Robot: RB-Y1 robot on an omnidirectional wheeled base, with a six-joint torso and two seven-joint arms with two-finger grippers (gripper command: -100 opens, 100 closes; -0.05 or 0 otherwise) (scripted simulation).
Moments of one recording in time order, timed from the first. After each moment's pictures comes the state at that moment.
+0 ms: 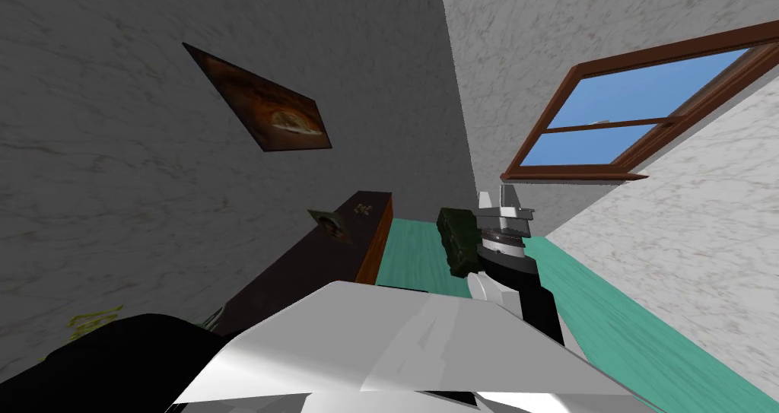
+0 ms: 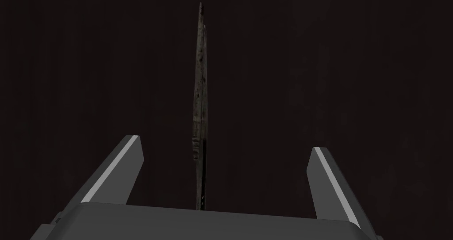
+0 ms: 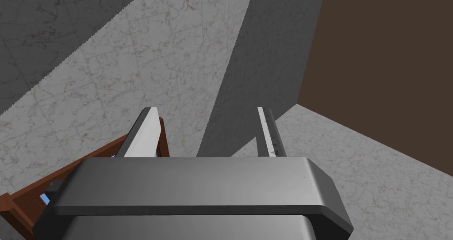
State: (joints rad) left arm 0.39 0.37 0.71 -0.95 0.35 0.53 2.04; right arm 0.49 0.04 0.02 -2.39 0.01 -0.46 0.00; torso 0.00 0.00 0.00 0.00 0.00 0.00
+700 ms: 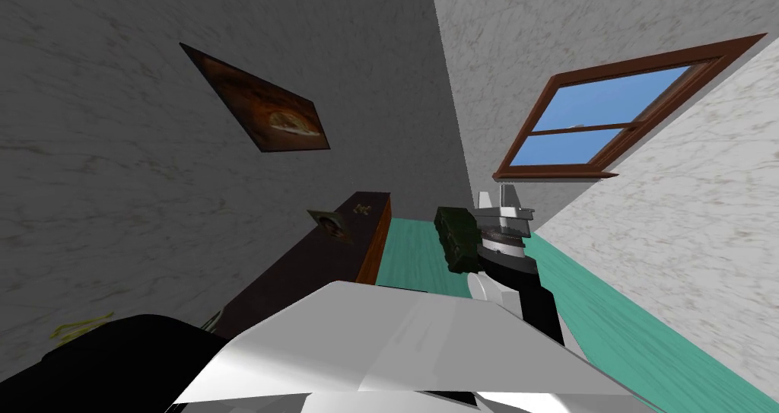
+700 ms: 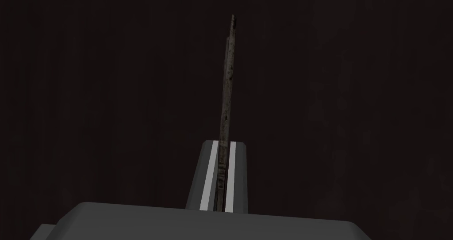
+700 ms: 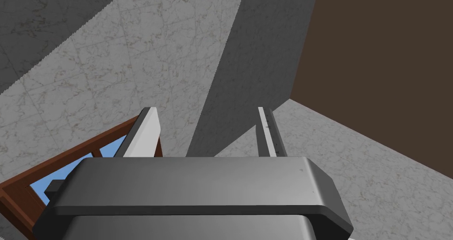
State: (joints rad) left arm 0.37 0.36 0.74 -0.88 0.33 0.48 2.06; right arm 0.49 0.04 0.02 -2.39 0.01 -0.46 0.00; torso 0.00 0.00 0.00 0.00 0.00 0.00
